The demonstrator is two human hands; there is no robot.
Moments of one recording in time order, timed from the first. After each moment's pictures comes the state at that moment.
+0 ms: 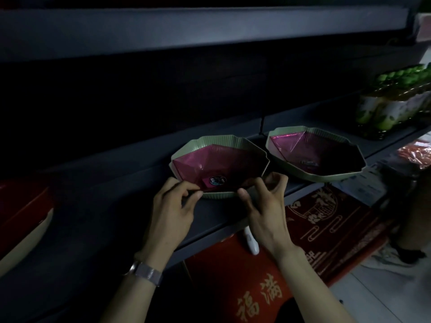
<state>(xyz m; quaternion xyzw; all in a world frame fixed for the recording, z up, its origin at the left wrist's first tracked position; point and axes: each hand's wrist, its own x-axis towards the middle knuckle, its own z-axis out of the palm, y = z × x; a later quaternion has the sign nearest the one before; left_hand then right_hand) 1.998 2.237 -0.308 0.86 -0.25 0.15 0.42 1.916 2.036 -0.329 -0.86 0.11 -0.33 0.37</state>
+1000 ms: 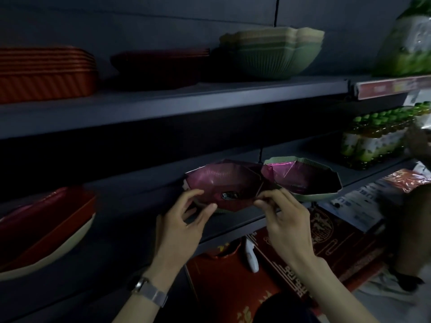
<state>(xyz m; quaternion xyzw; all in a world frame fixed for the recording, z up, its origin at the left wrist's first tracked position) 1.903 2.258 -0.246 0.77 -0.19 0.08 0.61 1.832 2.037 -0.257 -0.82 -0.01 -0.46 0.35</state>
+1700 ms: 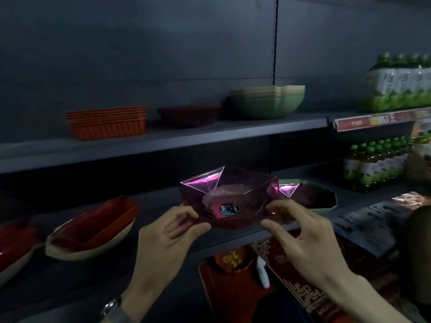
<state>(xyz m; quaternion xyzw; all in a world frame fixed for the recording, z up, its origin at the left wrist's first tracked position) 1.762 2.330 -0.173 0.71 -0.26 0.17 0.63 1.696 2.065 -0.182 -0.83 -0.10 -0.42 0.37</state>
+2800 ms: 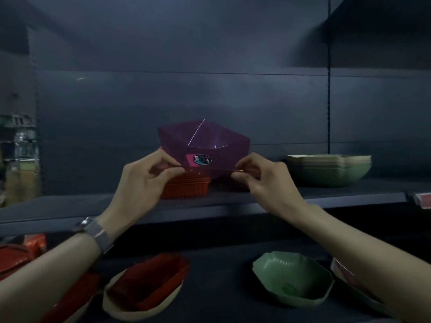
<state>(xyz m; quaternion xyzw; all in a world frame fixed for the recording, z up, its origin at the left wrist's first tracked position) 1.849 2.471 0.038 0.73 -0.28 0.43 0.44 1.855 2.190 0.031 -0.78 -0.26 -0.42 0.37</state>
